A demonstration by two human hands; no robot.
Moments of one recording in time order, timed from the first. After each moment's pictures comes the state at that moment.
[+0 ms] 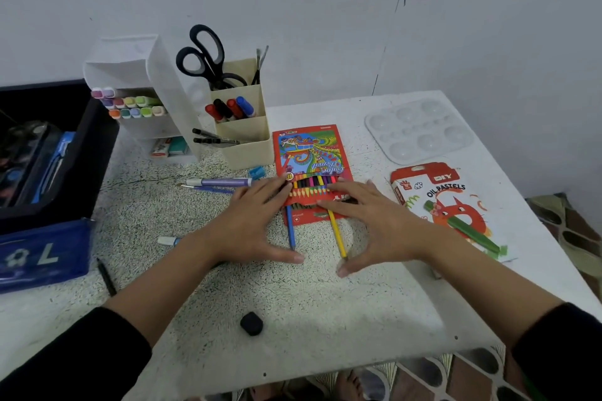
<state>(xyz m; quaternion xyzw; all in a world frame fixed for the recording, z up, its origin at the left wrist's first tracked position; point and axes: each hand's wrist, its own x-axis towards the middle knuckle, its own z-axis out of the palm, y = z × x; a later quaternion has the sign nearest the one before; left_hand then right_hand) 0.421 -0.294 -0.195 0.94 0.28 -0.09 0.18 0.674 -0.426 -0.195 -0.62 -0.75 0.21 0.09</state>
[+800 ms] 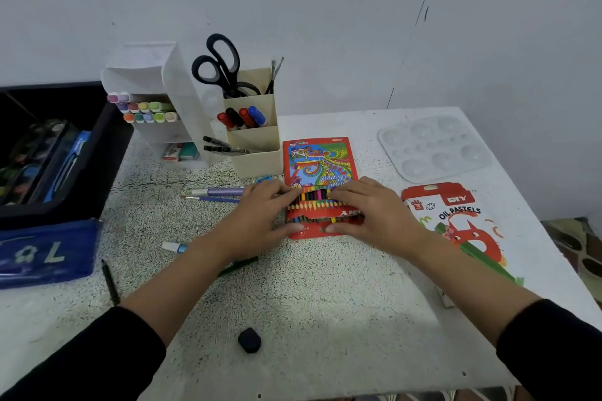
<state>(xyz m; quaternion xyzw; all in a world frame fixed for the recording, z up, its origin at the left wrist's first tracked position) 0.432 -0.280 -0.206 0.93 0.31 0.07 0.20 0.679 -0.381 -0.215 -0.60 -0.76 0.04 0.23</state>
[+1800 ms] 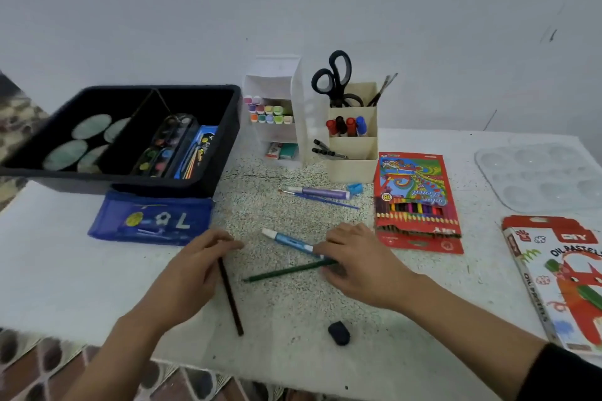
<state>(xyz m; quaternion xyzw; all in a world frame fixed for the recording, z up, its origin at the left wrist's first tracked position) 0.191 -0.333 -0.203 0.85 0.47 0.14 0.16 0.518 -0.370 -0.211 -0.48 -0.85 0.11 0.18</state>
